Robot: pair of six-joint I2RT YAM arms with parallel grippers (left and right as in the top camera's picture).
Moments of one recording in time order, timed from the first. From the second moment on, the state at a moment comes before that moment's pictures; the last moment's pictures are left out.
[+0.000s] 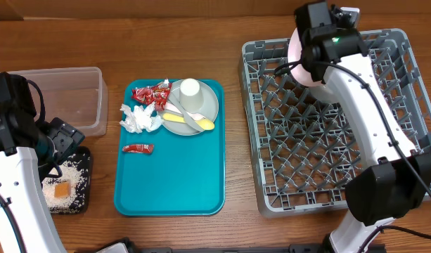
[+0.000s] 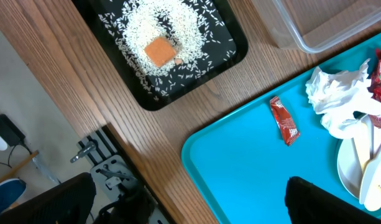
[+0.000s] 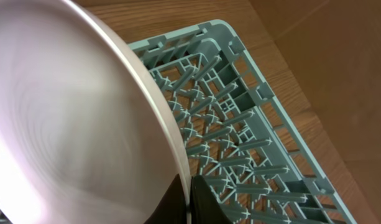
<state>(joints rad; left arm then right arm) 0.36 1.36 1.64 -1.69 -0.16 -0.67 0.23 1.88 1.83 -1.10 0.79 0.43</state>
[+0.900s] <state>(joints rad) 0.36 1.36 1.64 -1.69 -0.16 -0.67 0.30 1.88 1.76 -1.07 0.86 0.42</state>
